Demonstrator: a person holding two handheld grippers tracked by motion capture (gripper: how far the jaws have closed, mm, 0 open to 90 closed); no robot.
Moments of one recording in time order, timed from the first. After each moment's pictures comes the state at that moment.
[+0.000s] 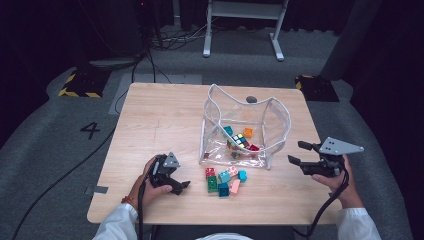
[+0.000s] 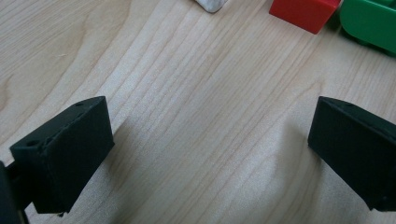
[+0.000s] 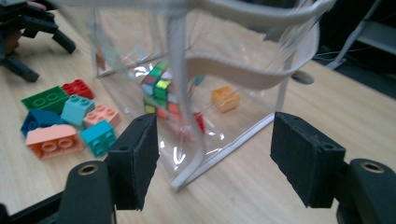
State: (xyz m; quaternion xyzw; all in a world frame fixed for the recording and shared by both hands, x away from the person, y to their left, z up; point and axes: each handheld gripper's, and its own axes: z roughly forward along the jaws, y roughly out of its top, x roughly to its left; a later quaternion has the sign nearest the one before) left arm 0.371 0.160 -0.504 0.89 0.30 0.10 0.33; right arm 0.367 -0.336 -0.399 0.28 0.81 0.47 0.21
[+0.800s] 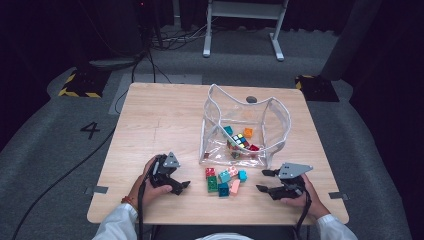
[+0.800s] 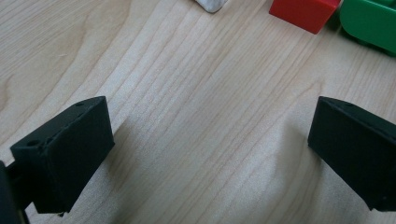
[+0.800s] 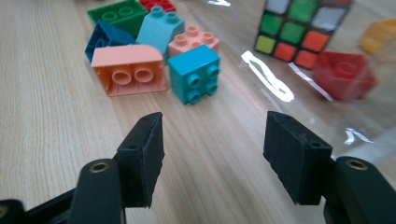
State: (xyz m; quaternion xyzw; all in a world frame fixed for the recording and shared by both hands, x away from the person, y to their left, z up) left arm 0.371 0.160 -0.504 0.89 0.30 0.10 0.33; right arm 0.351 -0.263 -0.487 0.20 0.87 0.43 0.11
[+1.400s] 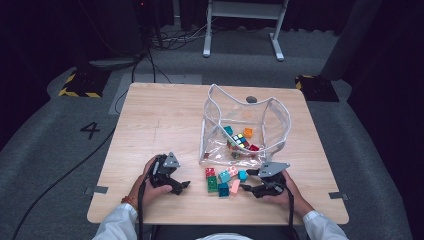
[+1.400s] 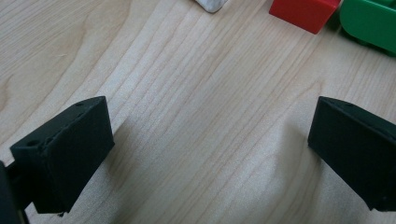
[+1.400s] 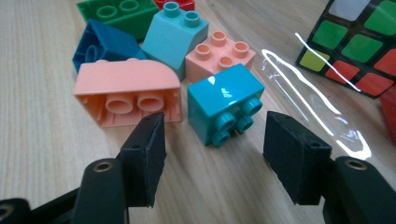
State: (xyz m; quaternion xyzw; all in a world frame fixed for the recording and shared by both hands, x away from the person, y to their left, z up) left arm 0.371 0.160 -0.504 0.89 0.30 0.10 0.33; right arm 0.364 -0.216 -0.503 0.19 0.89 0.41 0.11
